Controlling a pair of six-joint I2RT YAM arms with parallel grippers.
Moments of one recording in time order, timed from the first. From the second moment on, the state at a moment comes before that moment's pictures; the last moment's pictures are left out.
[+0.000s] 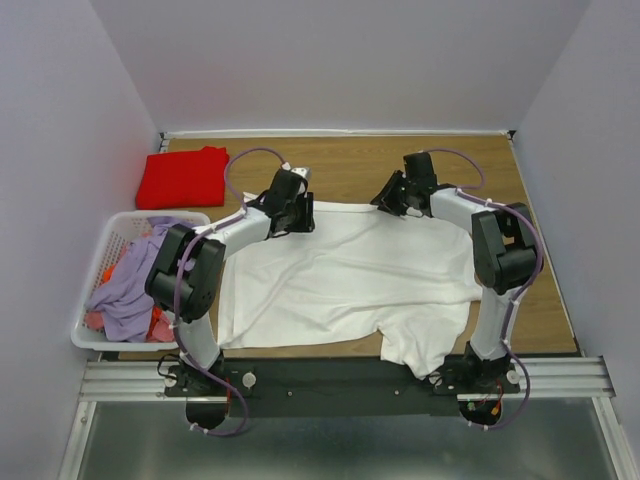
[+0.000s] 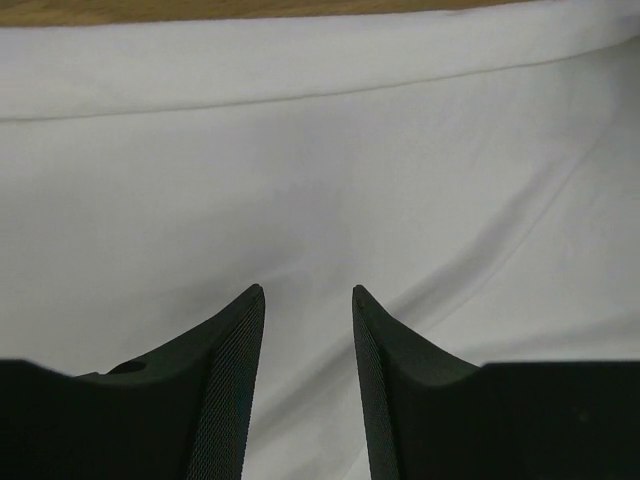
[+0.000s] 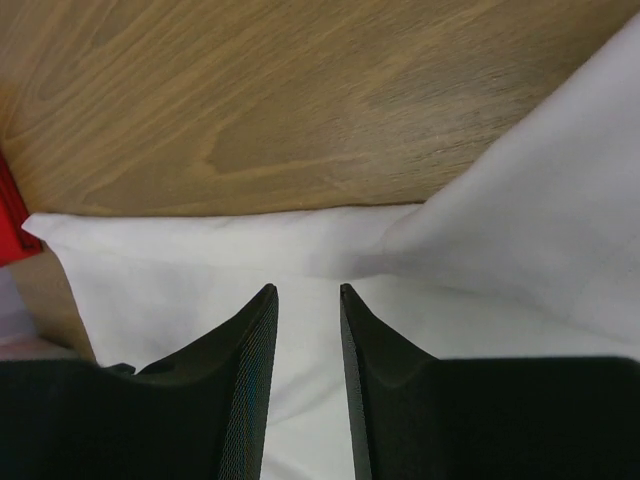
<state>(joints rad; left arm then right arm) -0.45 1.76 1.11 -0.15 0.07 -0.36 0.28 1.95 1.28 -0.10 -0.18 0.79</state>
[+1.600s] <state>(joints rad) -0.54 1.87 1.14 -0.15 0.07 -0.32 0.28 2.11 1.45 -0.08 -0.04 0.98</state>
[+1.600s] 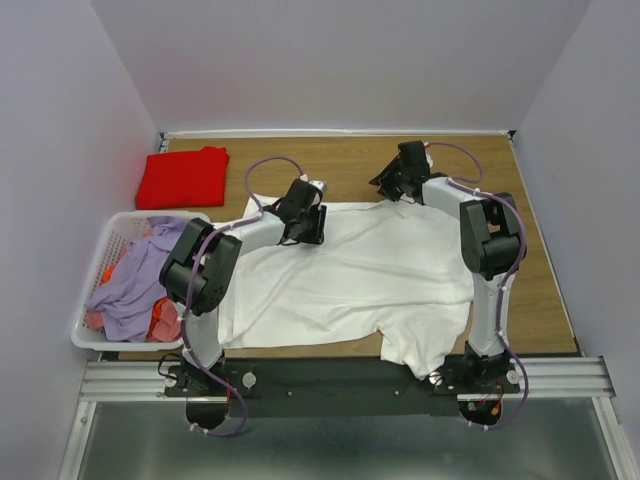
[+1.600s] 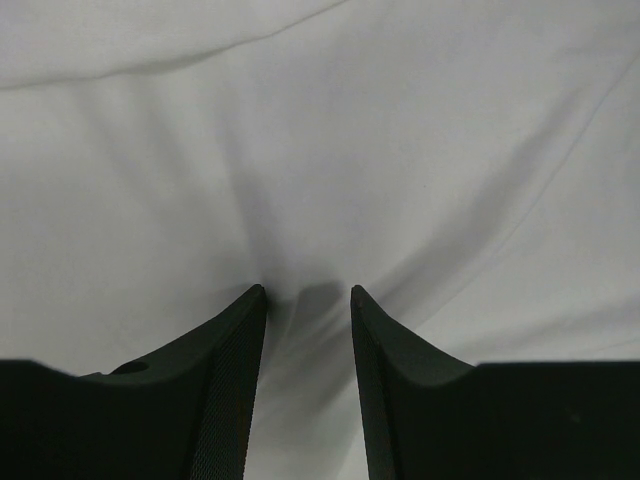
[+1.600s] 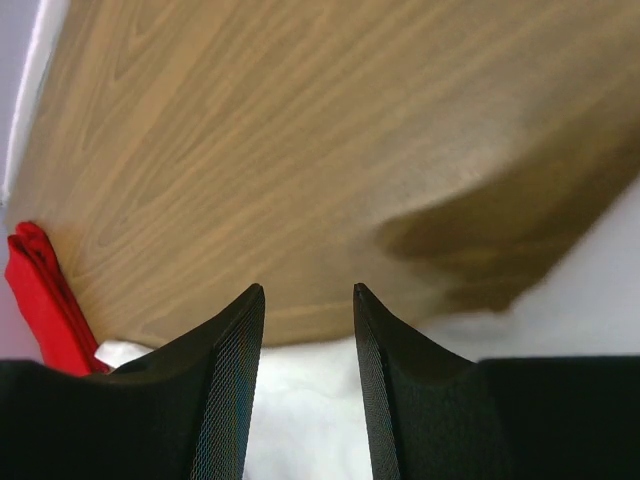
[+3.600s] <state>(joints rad) -0.55 1.87 1.14 -0.16 0.04 -0.32 0.15 1.96 1.23 -0.15 -0.08 0.92</state>
